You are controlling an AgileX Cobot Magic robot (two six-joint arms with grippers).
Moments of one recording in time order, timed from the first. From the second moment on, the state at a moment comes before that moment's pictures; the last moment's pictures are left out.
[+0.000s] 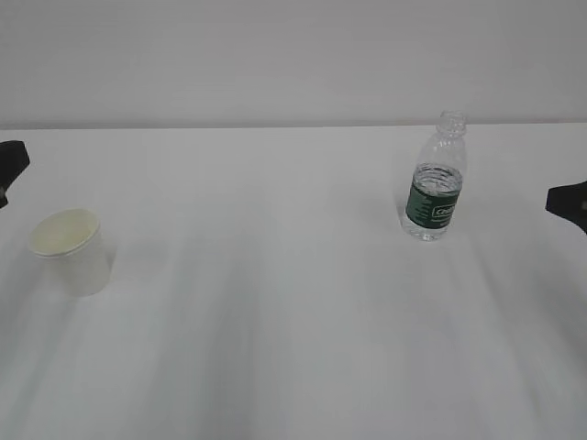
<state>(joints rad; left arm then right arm) -0.23 1.16 -0.36 -0.04 -0.55 -0.12 -0.22 1.31 -0.52 1.77 0.45 -1.86</state>
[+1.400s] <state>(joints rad) -0.23 1.16 -0.36 -0.04 -0.54 -0.12 -0.22 1.36 -0.62 1.43 0.50 -1.56</state>
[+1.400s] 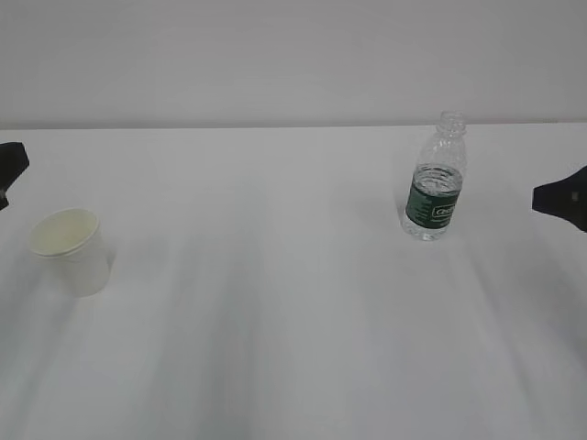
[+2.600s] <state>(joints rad) -0.23 1.16 -0.36 -0.04 -0.54 -0.12 -0.22 1.16 -0.69 0.70 0.11 -0.54</state>
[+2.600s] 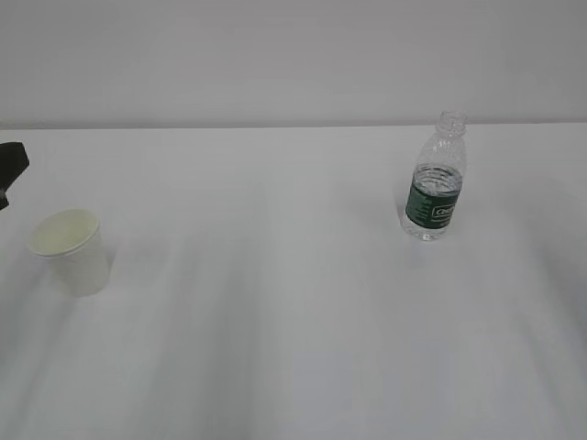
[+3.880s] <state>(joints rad) -0.23 1.16 -0.36 -0.04 -0.54 -0.12 0.06 1.16 -0.69 -0.39 -0.13 0.35</state>
